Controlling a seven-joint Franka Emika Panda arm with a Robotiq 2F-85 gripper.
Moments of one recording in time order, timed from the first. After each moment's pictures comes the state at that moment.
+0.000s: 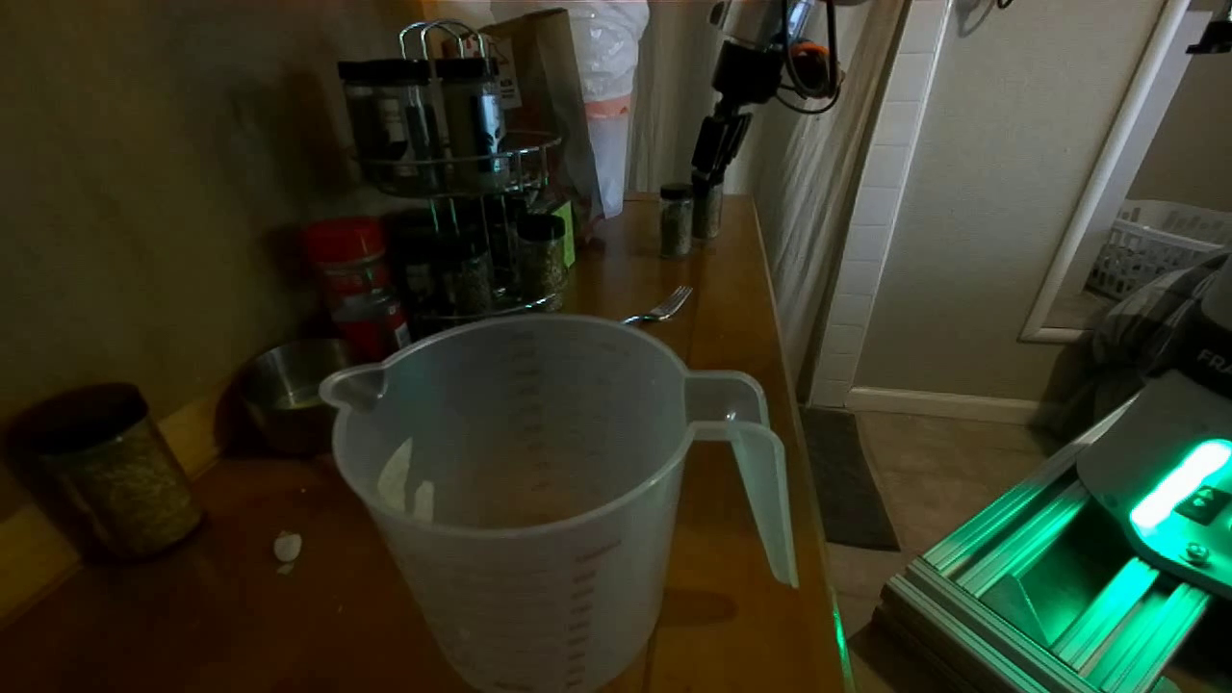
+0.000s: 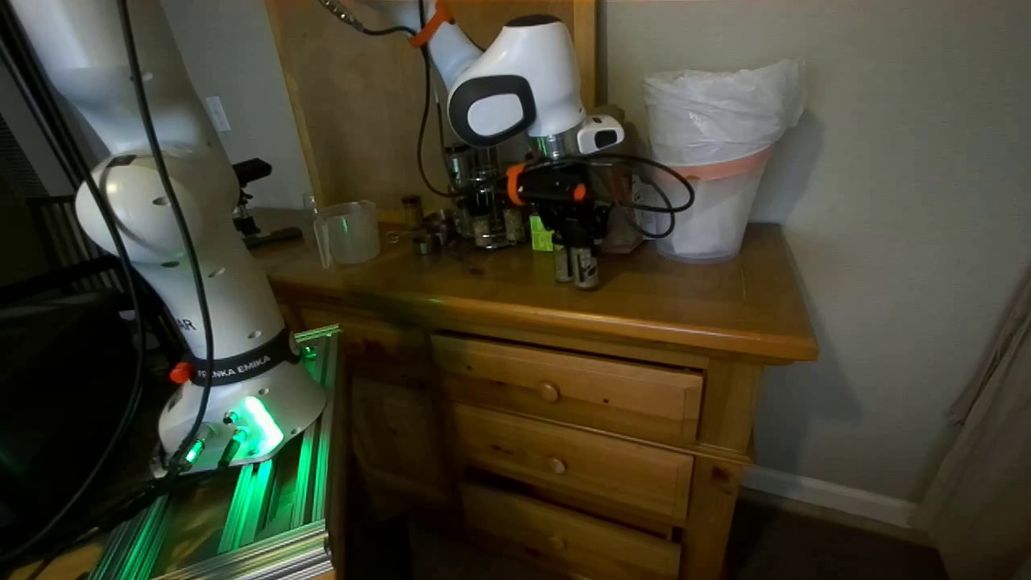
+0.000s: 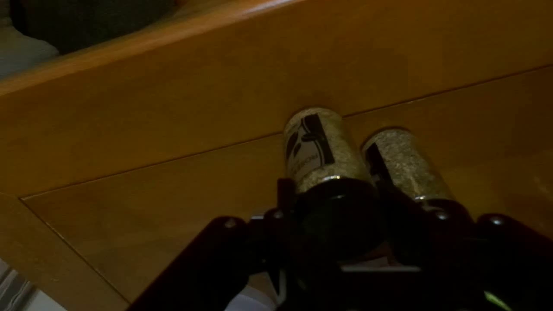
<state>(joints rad) 0.07 0.02 -0.03 -2.49 0.33 2.76 -0.80</state>
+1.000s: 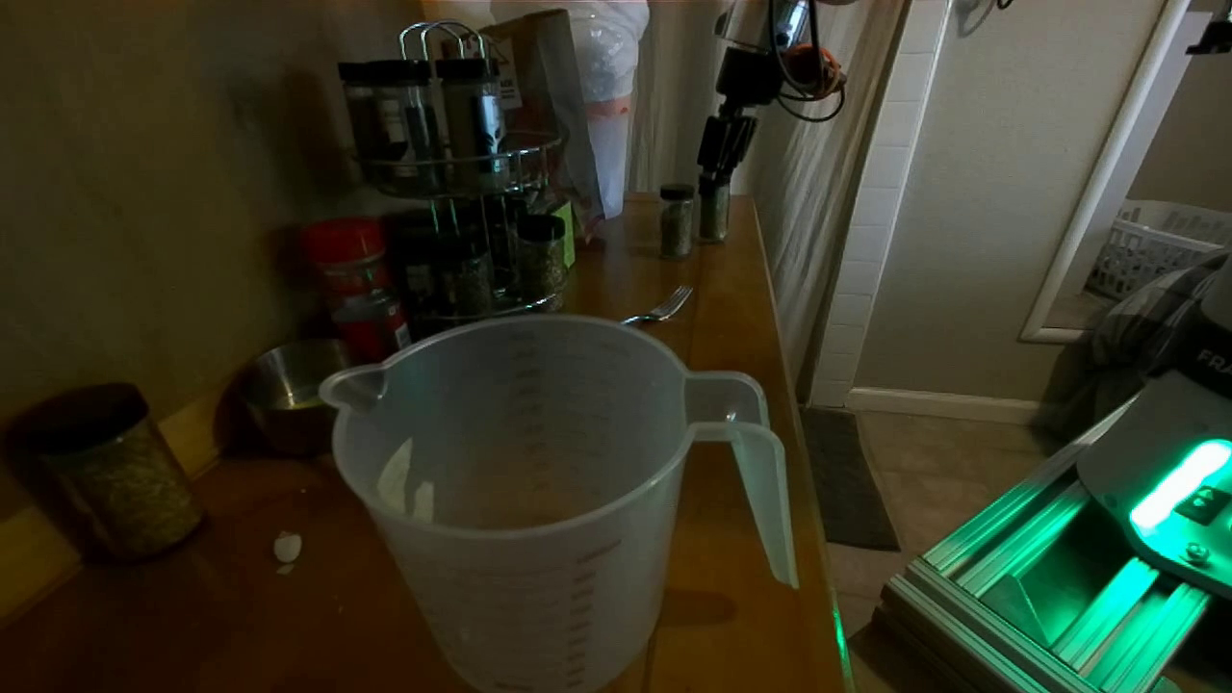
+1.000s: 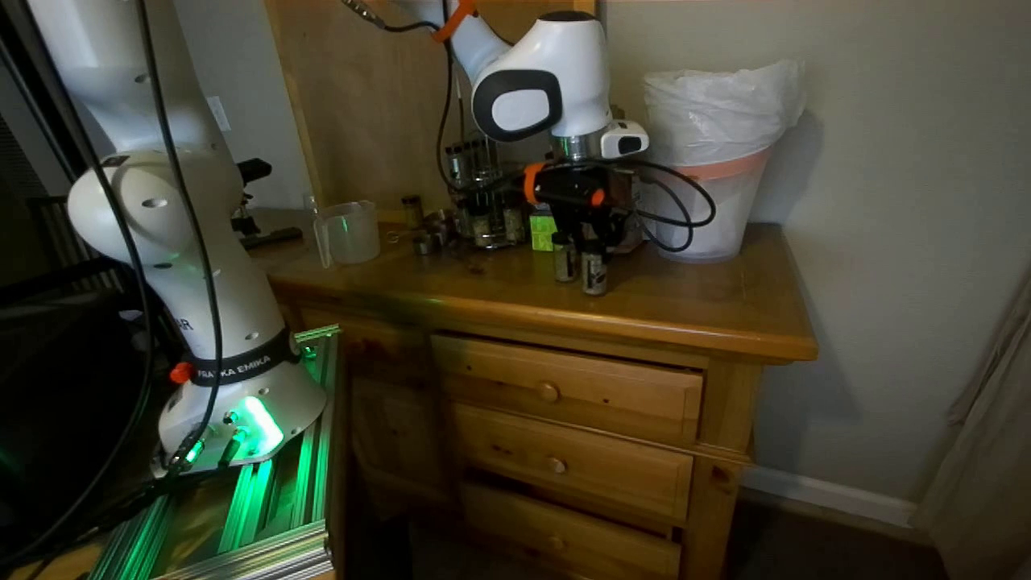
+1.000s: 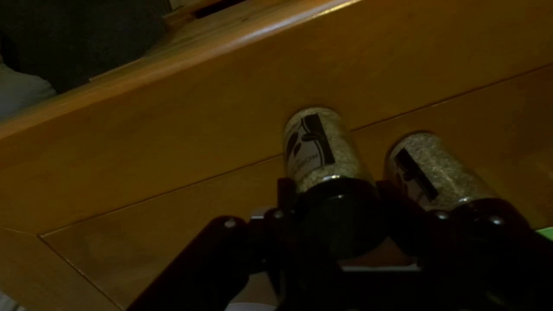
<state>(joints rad) 0.00 0.08 -0.03 -2.39 0.32 2.64 -0.78</state>
